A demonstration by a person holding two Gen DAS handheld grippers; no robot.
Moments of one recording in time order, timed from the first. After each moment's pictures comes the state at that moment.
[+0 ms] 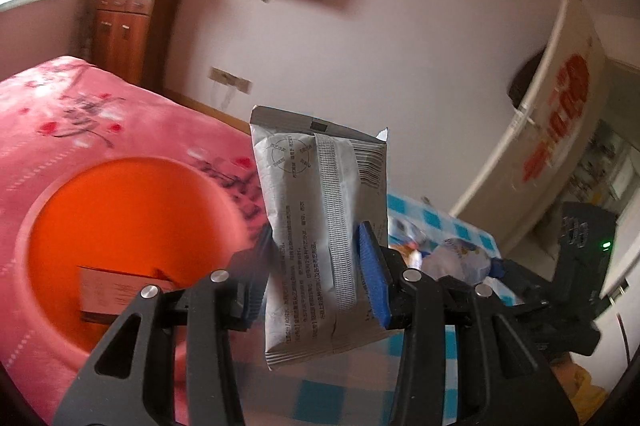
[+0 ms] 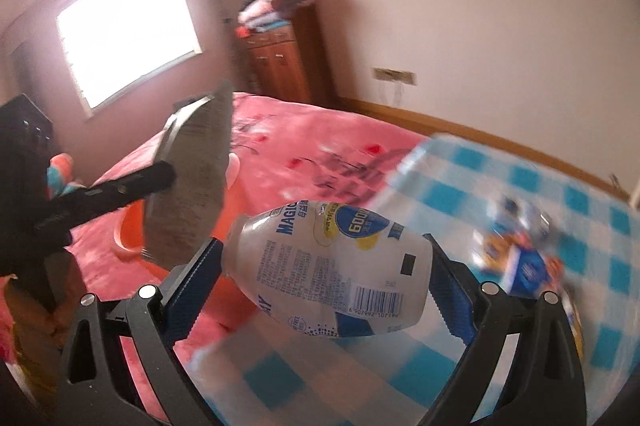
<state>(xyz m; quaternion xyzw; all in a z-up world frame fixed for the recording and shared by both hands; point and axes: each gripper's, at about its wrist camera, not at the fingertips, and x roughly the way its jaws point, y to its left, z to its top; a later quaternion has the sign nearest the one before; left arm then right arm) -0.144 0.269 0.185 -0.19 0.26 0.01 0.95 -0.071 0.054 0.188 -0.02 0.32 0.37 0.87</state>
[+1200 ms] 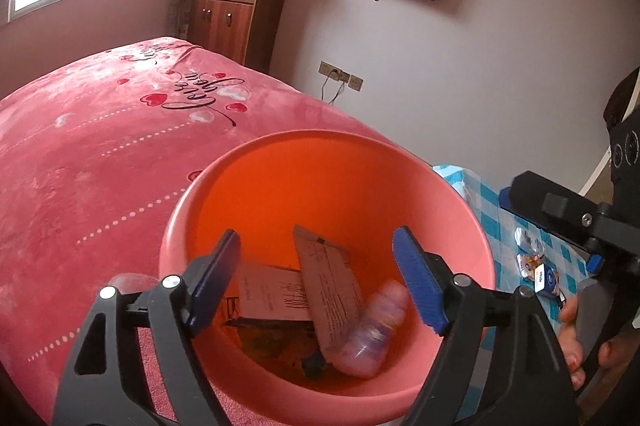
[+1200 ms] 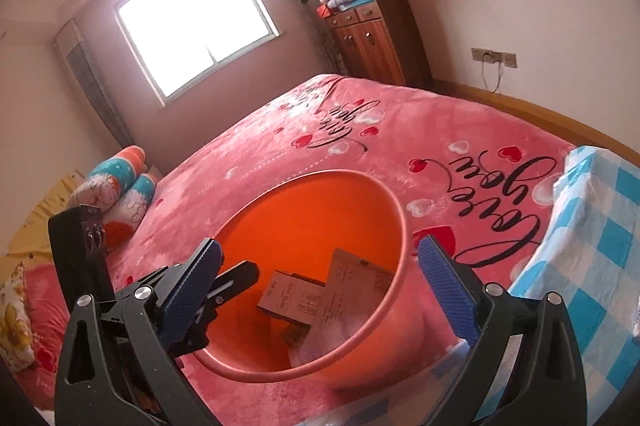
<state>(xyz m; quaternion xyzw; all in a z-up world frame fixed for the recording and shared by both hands) -0.168 0.372 0.130 -0.20 0.29 0.18 0.92 -0.041 0.212 0.178 0.02 0.36 0.50 0.79</state>
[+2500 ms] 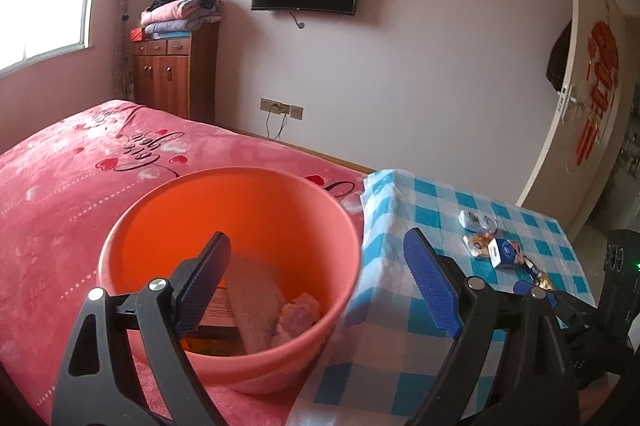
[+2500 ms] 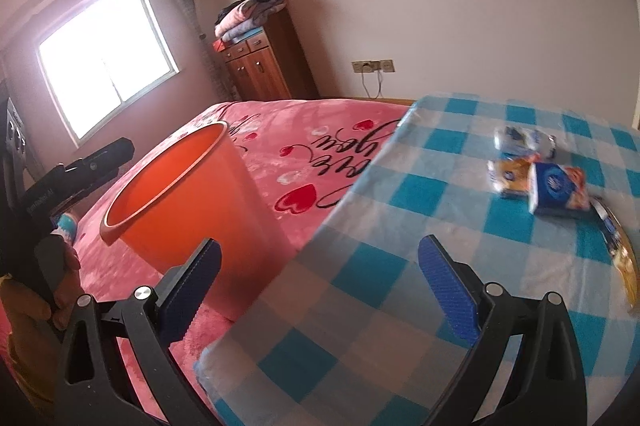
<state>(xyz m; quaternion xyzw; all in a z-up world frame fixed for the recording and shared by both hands) -0.172 0.276 0.162 -0.10 0.24 0.10 0.96 -0.106 0.035 0.119 0.05 0.34 0.32 0.88</state>
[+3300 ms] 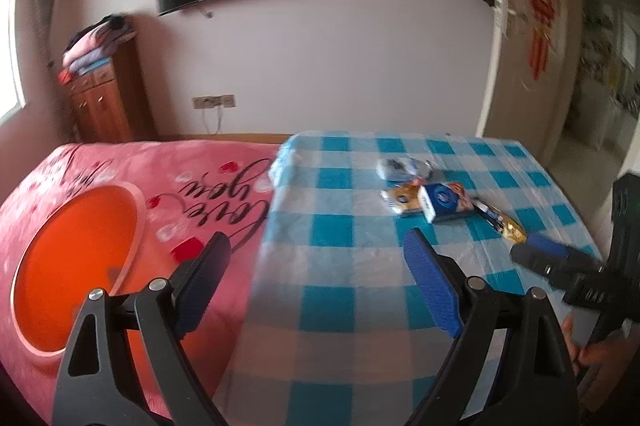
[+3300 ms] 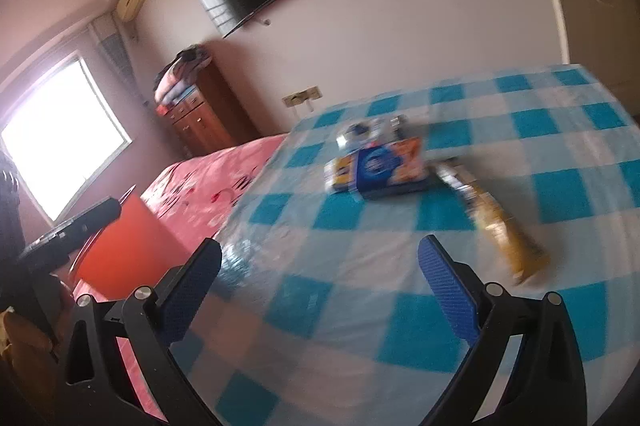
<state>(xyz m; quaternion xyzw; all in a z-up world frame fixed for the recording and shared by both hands) -0.108 0.128 0.140 0.03 0.30 0.00 0.95 -0.083 -0.134 0.086 0.16 0.31 0.22 0.91</state>
